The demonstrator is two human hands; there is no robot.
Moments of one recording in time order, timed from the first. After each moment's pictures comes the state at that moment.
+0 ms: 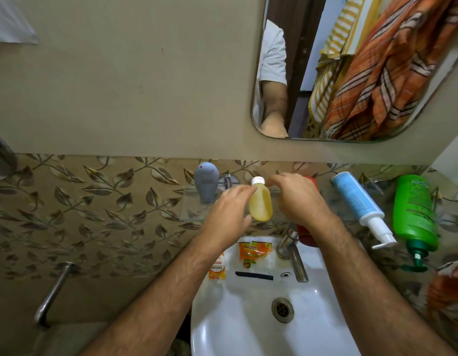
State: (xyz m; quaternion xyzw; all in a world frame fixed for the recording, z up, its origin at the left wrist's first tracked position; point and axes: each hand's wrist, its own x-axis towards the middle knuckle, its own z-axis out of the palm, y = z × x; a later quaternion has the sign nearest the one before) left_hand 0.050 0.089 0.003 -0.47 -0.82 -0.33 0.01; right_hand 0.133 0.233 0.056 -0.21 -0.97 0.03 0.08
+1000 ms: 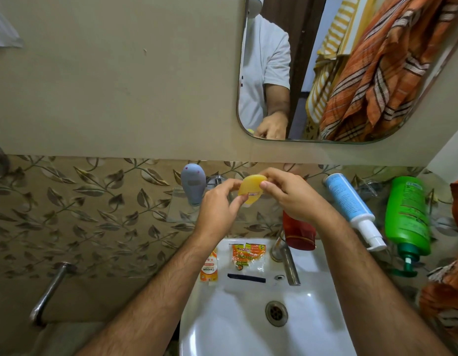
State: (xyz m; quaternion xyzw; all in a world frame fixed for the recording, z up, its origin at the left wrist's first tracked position) left_hand 0.050 0.110 0.005 -0.36 -0.79 -0.50 0.00; right_hand 0.151 0.257 0.064 -0.11 -0.94 0.30 0.12
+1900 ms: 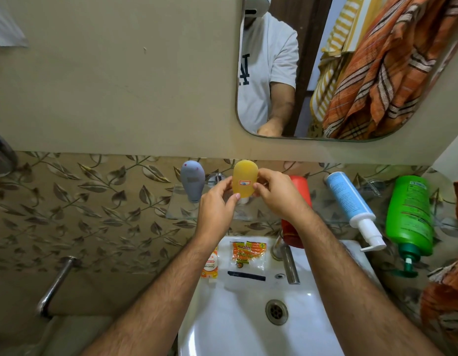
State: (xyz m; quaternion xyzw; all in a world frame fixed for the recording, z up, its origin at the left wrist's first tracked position) left_hand 0.055 0.115 -0.009 -0.27 -0.79 -0.54 -0.02; right_hand 0.125 0.251 0.040 -0.16 -0.93 0.28 0.17
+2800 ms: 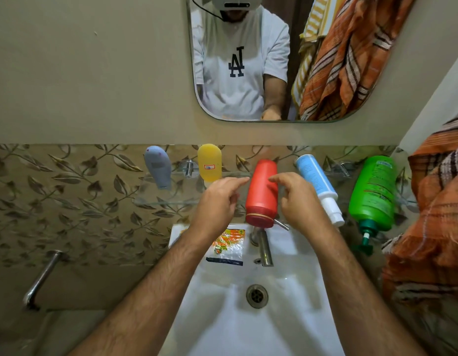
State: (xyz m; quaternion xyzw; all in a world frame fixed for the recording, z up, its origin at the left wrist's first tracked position) left_hand 0.106 0.151 -0.018 -0.47 -0.79 -0.39 0.12; right_hand 0.222 0.300 0.011 -0.22 -0.92 0.23 0.24
